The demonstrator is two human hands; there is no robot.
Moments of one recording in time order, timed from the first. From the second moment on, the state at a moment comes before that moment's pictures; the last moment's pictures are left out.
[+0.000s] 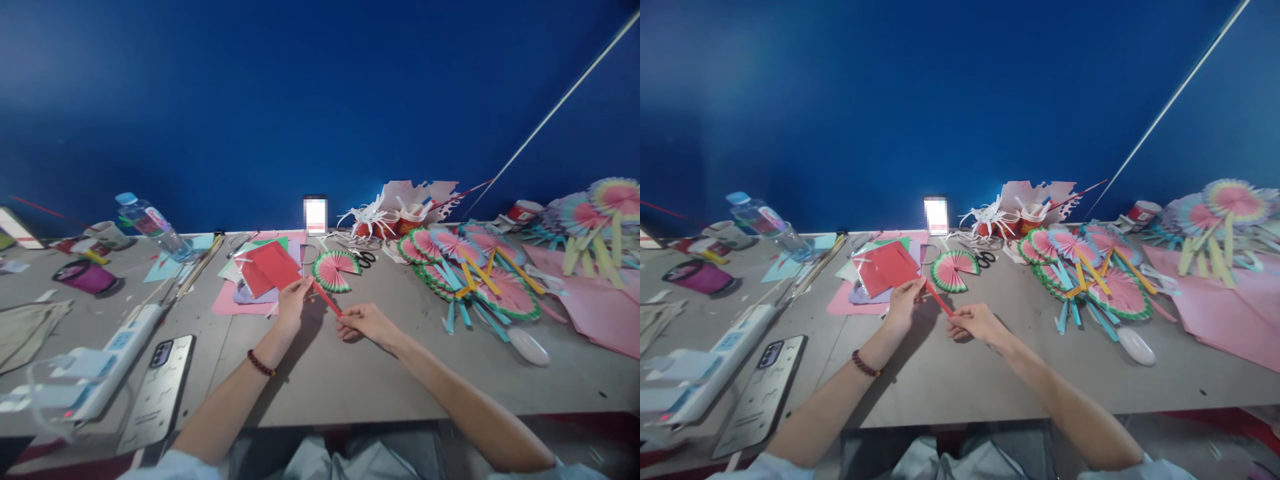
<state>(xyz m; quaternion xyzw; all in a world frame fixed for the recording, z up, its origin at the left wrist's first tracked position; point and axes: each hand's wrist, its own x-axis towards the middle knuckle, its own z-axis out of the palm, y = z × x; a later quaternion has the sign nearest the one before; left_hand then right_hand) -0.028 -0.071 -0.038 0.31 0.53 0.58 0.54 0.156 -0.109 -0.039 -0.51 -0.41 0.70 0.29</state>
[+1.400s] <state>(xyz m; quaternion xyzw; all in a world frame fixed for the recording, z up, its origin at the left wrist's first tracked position) -0.029 -0.063 -0.039 0.31 0.40 0.62 0.60 0.174 -0.101 -0.046 -0.54 -0.59 0.47 0.36</state>
